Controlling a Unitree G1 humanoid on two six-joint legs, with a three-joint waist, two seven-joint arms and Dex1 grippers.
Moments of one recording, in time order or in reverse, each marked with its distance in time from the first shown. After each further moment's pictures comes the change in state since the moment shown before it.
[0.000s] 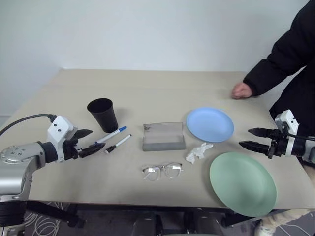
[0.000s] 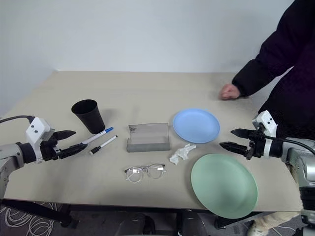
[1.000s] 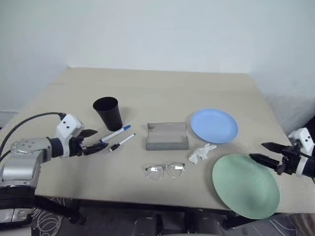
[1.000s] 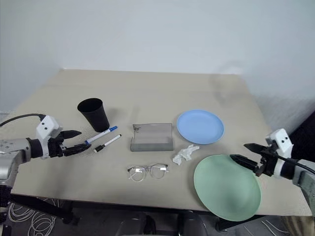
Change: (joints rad) left arm -0.151 -0.022 -0.138 0.130 0.067 -0.061 -0.080; right arm 0.309 -0.019 -0.208 -0.157 0.082 0.031 -0.139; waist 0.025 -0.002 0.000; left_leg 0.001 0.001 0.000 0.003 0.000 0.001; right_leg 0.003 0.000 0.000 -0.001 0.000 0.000
